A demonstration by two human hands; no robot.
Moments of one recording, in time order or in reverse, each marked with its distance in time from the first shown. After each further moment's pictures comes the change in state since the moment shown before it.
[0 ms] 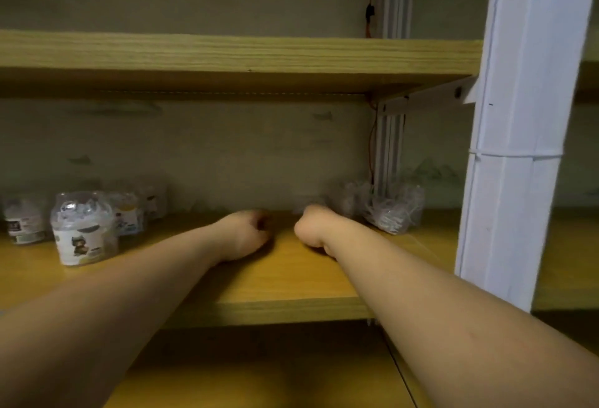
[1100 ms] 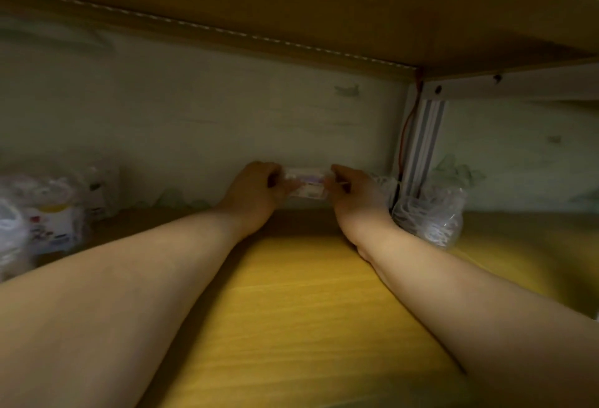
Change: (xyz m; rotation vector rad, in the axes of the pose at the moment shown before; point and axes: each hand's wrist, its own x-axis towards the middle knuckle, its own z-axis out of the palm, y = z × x) left_hand 0.127 -0.036 0.014 -0.298 0.287 0.347; right_hand 0.091 0.017 0.018 0.360 0.636 -0.105
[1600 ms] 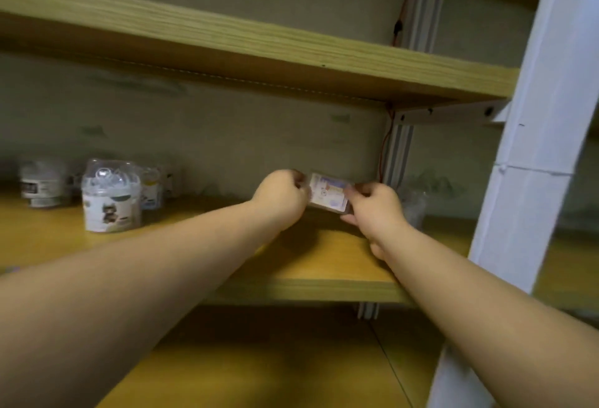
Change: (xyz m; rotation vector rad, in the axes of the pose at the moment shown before) left_hand -0.112 0.126 -0.034 -0.023 0.077 -0.232; right_hand -0.076 -0.018 -0.081 0.434 -0.042 0.231
